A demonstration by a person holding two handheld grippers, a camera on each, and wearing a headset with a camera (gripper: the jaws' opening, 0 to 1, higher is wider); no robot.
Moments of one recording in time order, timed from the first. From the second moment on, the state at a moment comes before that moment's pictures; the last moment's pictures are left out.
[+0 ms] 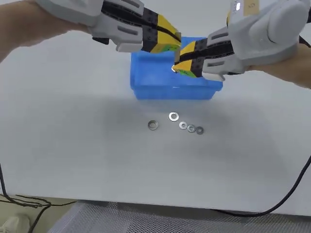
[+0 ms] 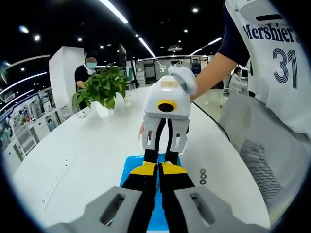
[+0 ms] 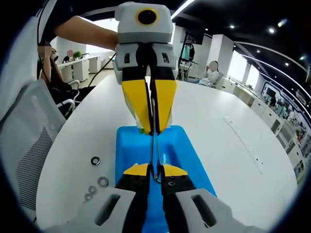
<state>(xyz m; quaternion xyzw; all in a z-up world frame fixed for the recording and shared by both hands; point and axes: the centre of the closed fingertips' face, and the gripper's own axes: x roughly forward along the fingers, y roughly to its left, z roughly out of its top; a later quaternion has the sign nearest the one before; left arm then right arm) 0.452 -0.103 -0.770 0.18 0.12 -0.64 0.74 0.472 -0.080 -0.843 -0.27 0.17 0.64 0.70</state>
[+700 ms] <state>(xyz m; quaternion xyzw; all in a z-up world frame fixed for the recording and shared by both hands) 0.457 -0.103 -0.779 0.18 0.13 -0.65 0.73 0.466 -0.082 -0.845 -0.26 0.19 0.63 0.70</state>
